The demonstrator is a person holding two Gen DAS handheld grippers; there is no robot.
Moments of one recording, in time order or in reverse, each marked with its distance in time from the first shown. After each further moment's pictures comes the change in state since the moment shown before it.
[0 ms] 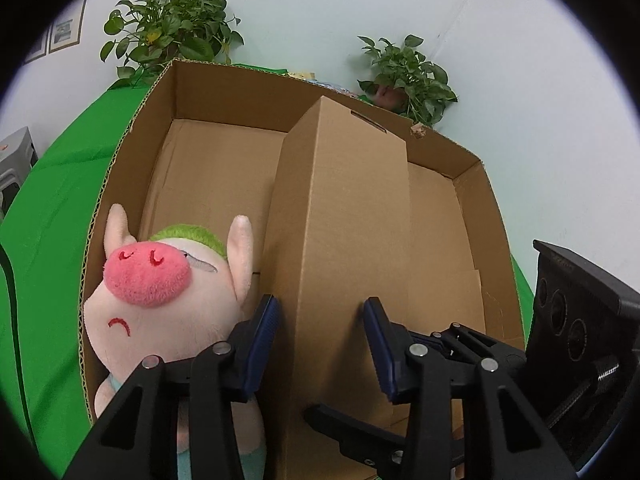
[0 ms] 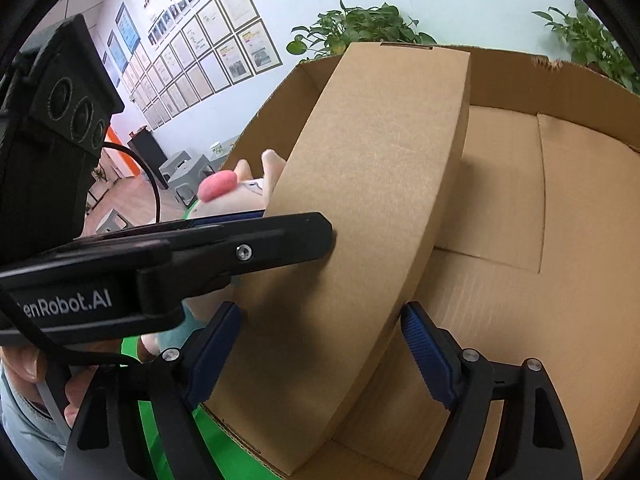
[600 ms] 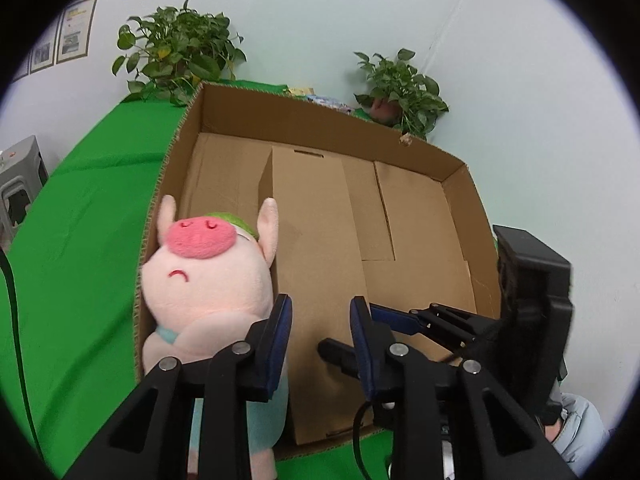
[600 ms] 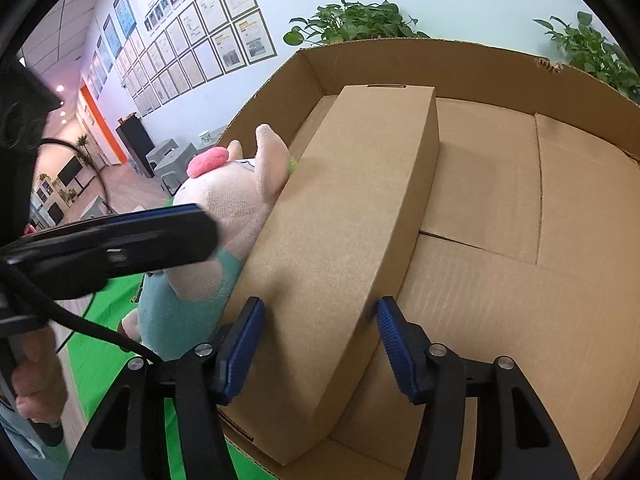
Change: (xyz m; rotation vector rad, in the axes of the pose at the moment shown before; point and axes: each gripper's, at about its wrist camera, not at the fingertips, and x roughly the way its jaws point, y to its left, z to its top) left arm -0.059 0.005 -0.025 0.025 -0.065 0.005; right arm 0.025 0.011 0.017 -0.038 0.022 -0.076
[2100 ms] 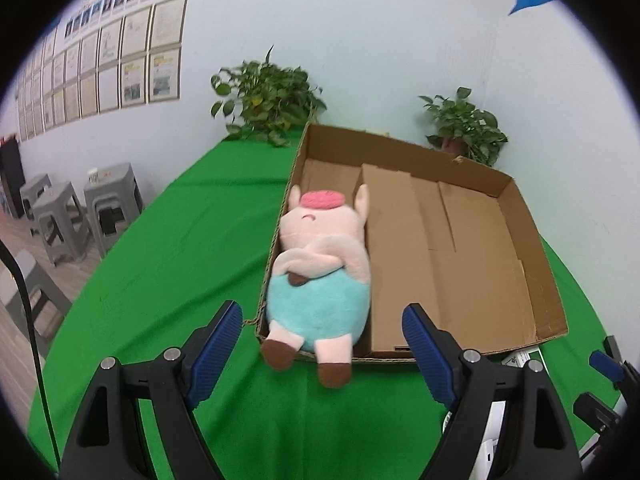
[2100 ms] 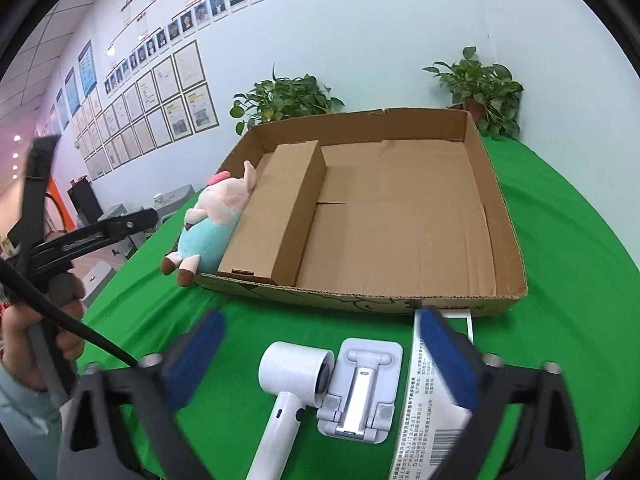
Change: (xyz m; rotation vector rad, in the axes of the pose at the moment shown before) left arm -0.086 -0.004 -0.076 -0.045 -0.175 0.317; right arm -0.230 0.007 -0.183 0.109 -0.272 -0.222
